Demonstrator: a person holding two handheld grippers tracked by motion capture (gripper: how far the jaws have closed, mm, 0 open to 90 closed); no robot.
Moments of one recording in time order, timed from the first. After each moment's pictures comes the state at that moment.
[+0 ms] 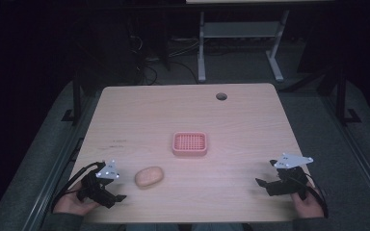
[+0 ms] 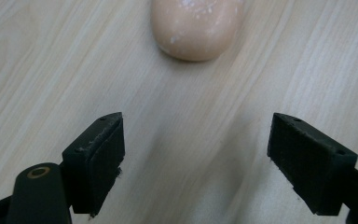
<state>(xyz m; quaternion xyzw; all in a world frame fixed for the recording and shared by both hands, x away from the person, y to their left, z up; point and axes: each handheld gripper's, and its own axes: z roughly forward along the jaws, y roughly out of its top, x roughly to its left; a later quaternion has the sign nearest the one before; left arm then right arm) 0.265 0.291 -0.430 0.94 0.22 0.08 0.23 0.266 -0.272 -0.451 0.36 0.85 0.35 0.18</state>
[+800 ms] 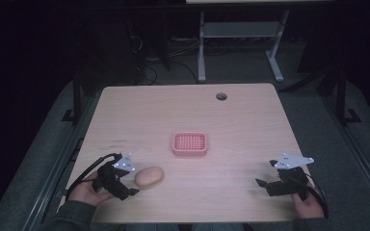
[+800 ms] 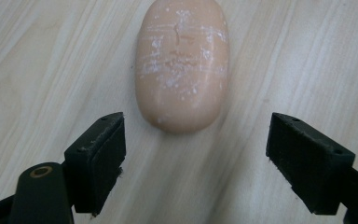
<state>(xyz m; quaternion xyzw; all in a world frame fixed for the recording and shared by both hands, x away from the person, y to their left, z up) 0.289 0.248 -0.421 0.96 0.19 0.06 0.22 0.265 -0.272 -0.451 0.35 0.85 0.35 0.17</state>
